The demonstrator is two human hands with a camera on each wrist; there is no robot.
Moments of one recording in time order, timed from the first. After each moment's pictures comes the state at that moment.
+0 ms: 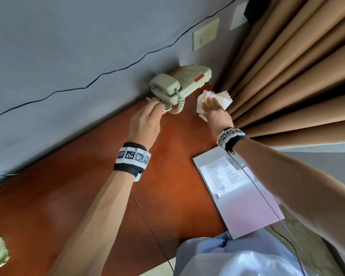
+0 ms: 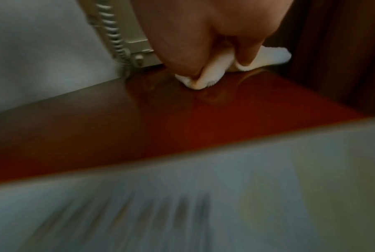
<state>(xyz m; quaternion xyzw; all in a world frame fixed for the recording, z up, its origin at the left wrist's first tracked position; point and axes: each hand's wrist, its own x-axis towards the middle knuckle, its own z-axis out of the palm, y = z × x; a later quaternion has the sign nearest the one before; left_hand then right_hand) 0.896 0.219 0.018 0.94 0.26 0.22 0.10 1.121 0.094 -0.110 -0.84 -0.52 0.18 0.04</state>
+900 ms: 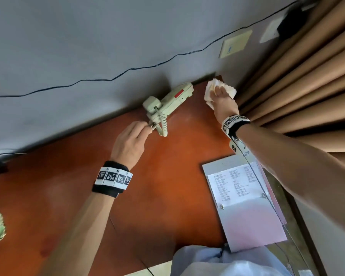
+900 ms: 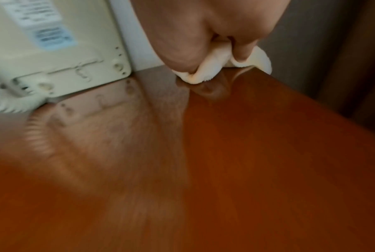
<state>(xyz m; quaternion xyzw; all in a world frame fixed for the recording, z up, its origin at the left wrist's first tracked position) 0.791 0.222 0.028 0.95 0.26 0.15 0.05 1.142 0.179 -0.112 -0.81 -0.57 0.14 -0.02</state>
